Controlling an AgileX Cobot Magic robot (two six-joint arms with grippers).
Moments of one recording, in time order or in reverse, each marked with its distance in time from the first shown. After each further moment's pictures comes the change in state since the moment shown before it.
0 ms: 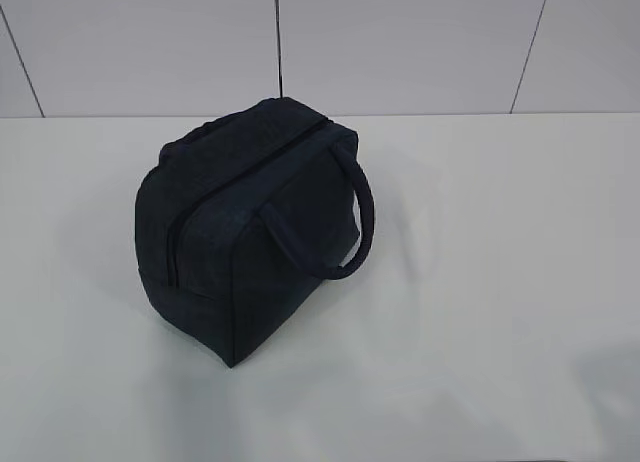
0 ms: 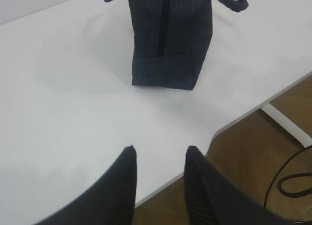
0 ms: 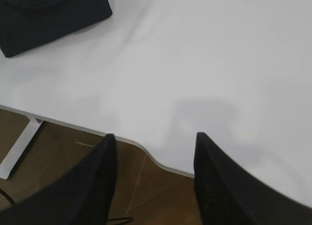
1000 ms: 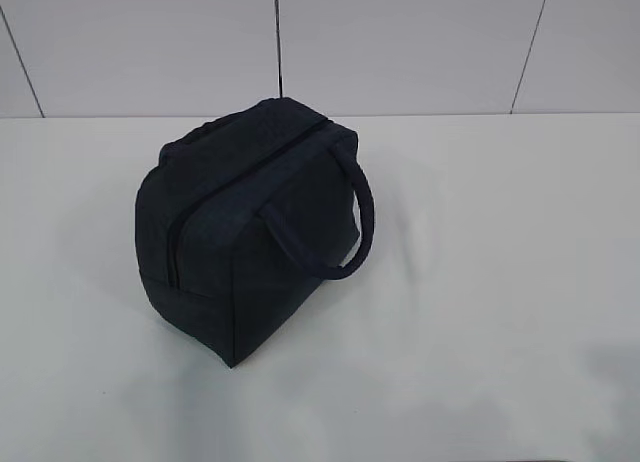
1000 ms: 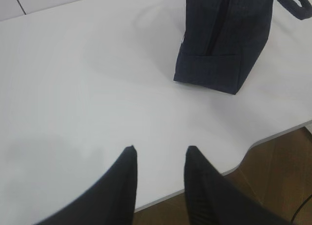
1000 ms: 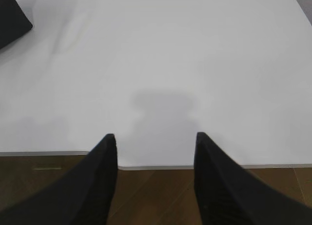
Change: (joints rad) left arm 0.210 0.000 0.000 0.002 0.000 0.000; right arm -0.296 0.000 0.000 -0.010 -0.002 0.001
